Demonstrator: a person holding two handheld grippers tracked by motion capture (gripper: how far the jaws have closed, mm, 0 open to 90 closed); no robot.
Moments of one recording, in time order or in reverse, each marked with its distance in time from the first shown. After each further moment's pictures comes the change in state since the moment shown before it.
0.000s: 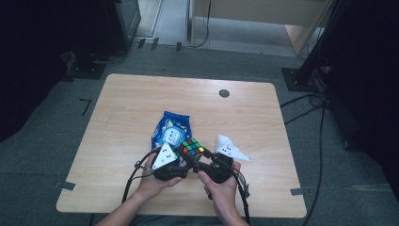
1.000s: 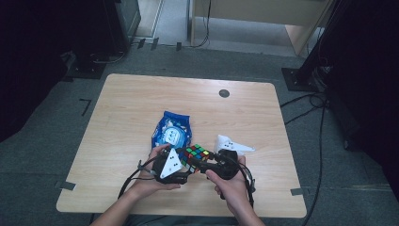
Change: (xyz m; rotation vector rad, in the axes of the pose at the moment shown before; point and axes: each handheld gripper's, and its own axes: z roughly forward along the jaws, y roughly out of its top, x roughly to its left) left arm -0.005 -0.007 0.003 0.089 0.049 0.261; right arm -0.012 0.019 -0.011 0.207 0.044 -0.040
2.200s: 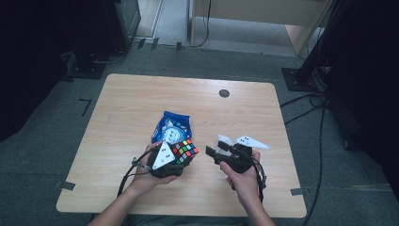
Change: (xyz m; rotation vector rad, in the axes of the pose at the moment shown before) left arm 0.023 -0.004 -0.005 -0.018 0.018 -0.145; right arm -0.044 0.007 -0.018 -0.107 -0.189 -0.077
